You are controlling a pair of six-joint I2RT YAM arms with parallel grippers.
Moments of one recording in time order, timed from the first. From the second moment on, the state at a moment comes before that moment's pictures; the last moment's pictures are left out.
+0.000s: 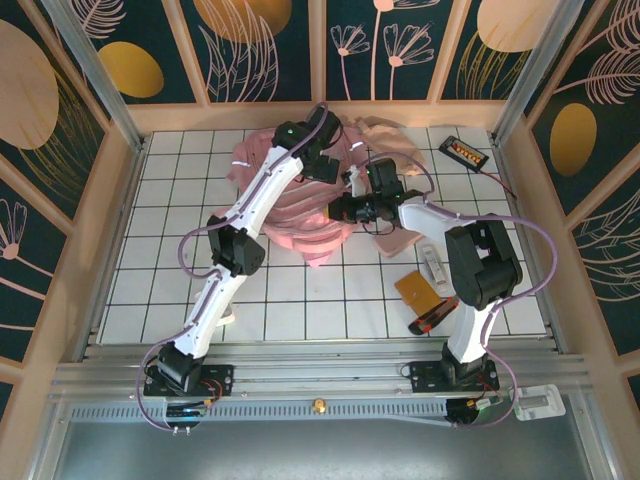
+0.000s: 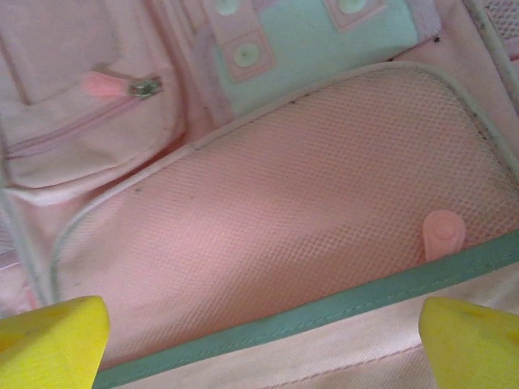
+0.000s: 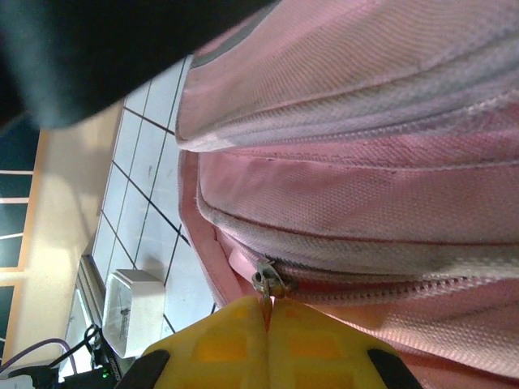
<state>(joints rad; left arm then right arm) -0.59 2.62 2.91 -1.43 -0.28 -0.36 0.44 1.84 1.21 -0.14 -0.72 0.47</state>
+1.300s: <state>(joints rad) -0.35 1.73 1.29 -0.45 0.33 0.41 0.55 1.87 1.39 -0.35 -0.63 0.43</state>
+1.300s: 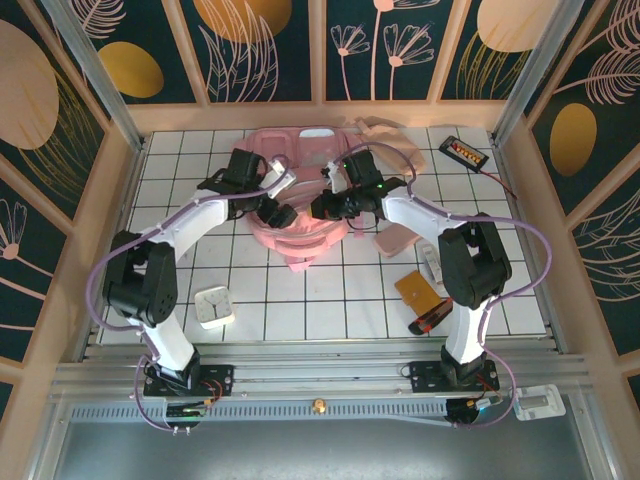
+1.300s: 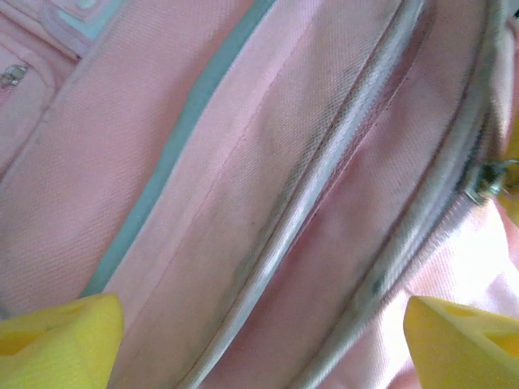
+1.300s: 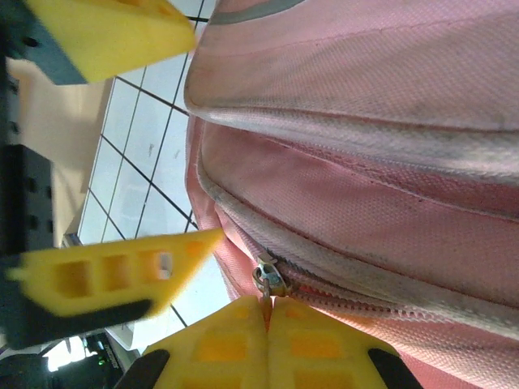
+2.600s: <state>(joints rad) -0.36 2.01 1.54 -0.51 0.50 0.54 0.56 1.87 1.39 -0.43 -0.60 0.43</state>
